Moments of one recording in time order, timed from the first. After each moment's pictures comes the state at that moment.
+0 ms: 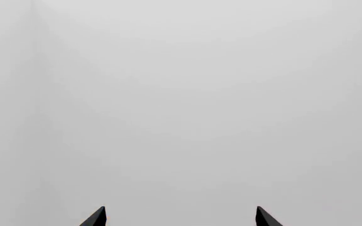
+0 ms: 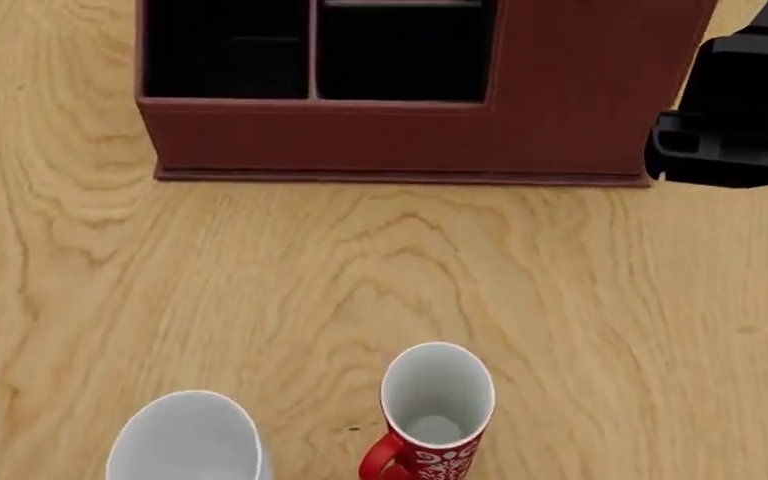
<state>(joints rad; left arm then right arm) -0.90 -0.40 -0.12 0.97 -0.67 -1.13 -0.43 0.98 0.46 0.34 -0.93 0.91 1.46 0.57</state>
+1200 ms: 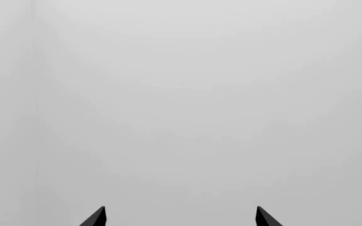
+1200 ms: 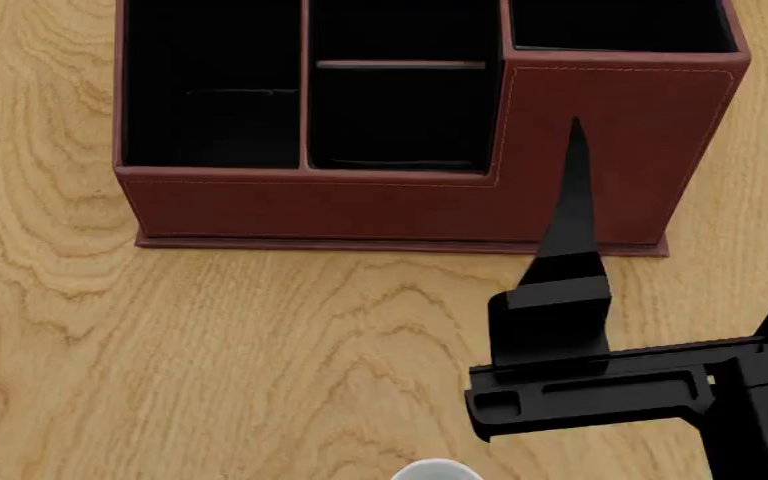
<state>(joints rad) -0.91 -0.43 -0.11 0.97 -0.75 -1.12 -0.51 1.03 0.76 0.19 -0.92 2.08 1.21 1.36</state>
